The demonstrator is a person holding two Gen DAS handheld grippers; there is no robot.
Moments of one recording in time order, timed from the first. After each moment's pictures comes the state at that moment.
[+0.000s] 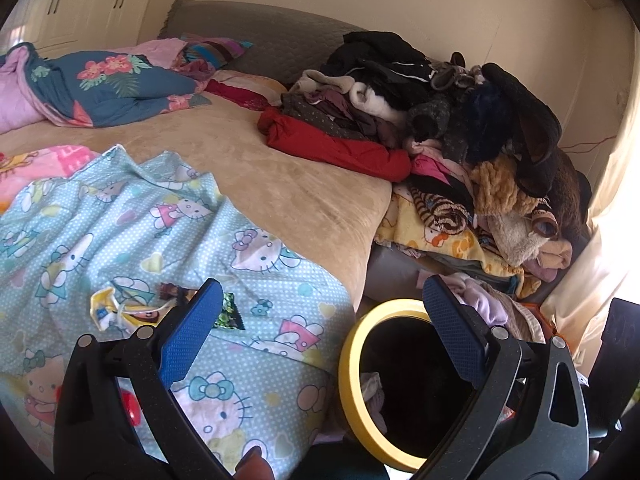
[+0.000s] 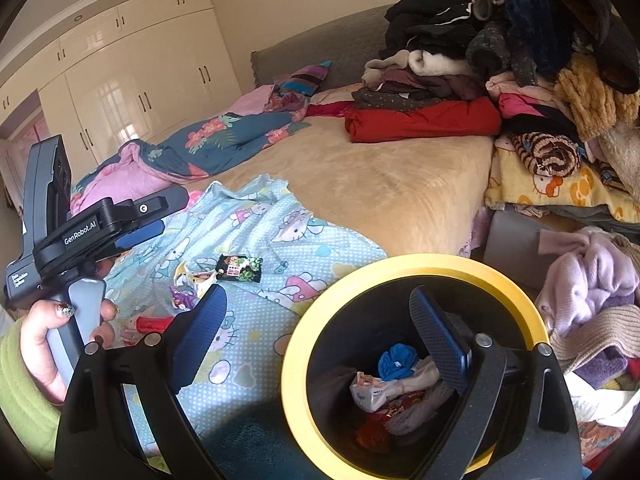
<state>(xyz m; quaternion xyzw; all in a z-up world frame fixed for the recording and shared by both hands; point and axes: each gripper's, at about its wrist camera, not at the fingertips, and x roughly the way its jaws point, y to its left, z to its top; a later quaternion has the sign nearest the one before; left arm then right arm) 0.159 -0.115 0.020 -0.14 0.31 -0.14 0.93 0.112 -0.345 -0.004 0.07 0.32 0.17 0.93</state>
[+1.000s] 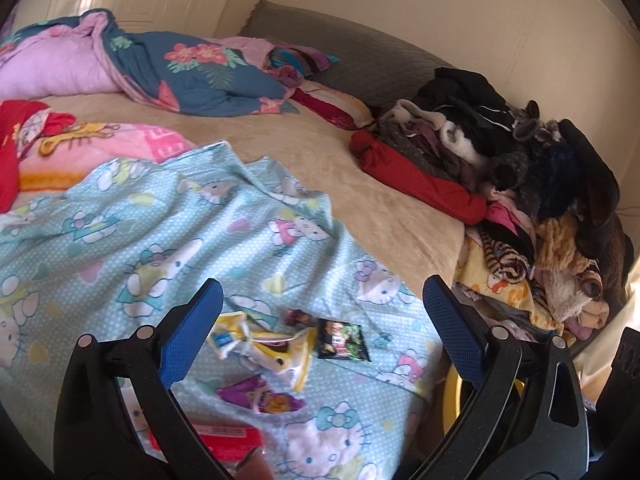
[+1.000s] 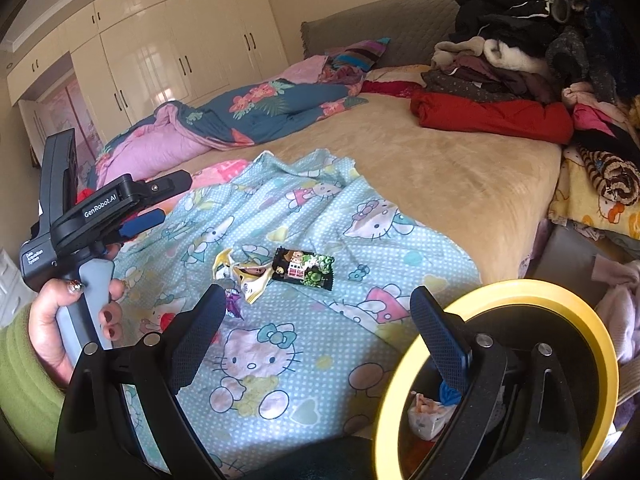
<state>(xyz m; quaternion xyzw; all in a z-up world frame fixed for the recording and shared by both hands) 0.172 0.011 -0.003 -0.20 0.30 -0.02 0.93 0.164 -0.246 -0.019 0.03 0.35 0.25 0.90</state>
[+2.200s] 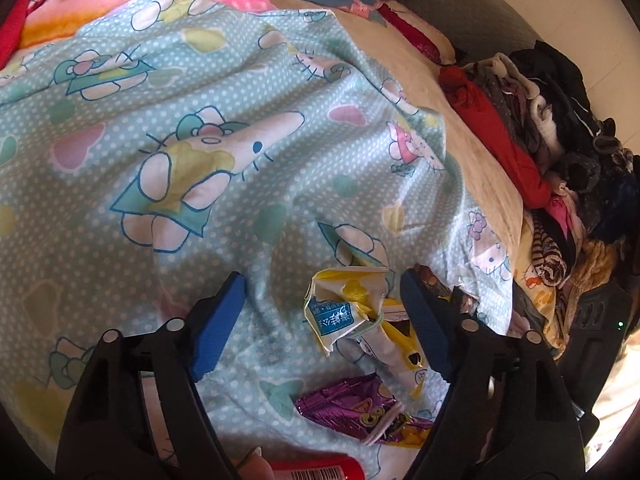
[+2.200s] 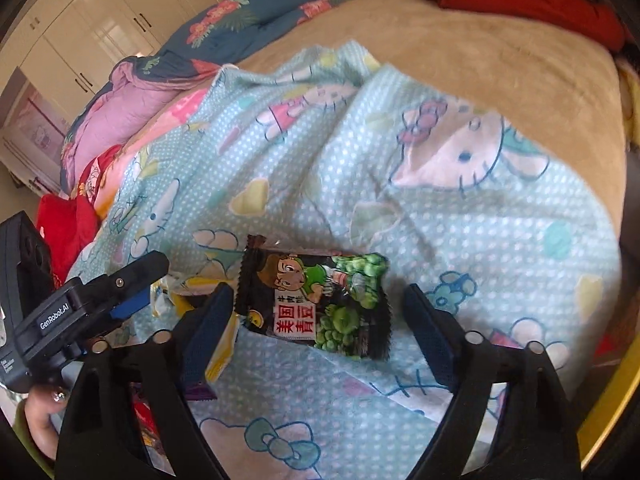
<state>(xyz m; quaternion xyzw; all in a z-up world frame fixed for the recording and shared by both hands) 0.228 0.069 -0.122 -0.30 0.46 0.03 0.84 0.303 -0.155 -0.136 0.08 0.51 0.24 0.82</state>
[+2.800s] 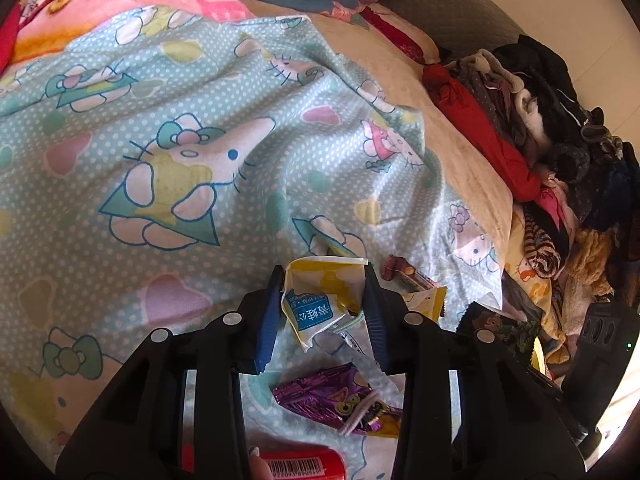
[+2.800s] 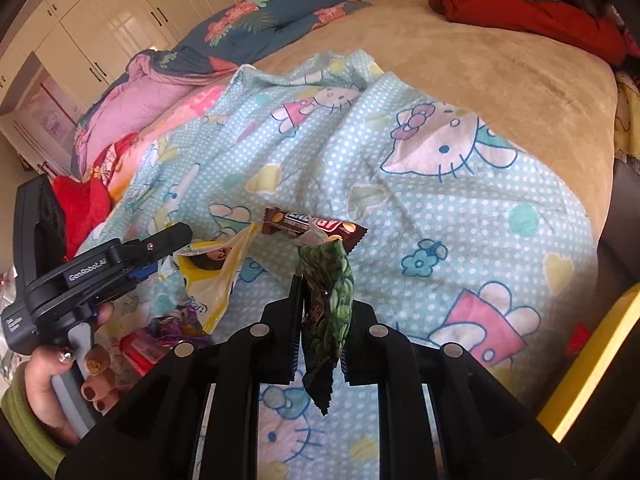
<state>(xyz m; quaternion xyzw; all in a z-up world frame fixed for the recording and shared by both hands) 0.221 0.055 -0.109 -0.29 0.44 0.01 0.85 0.268 -0.175 -0.112 0.06 0.49 0.27 0.83</state>
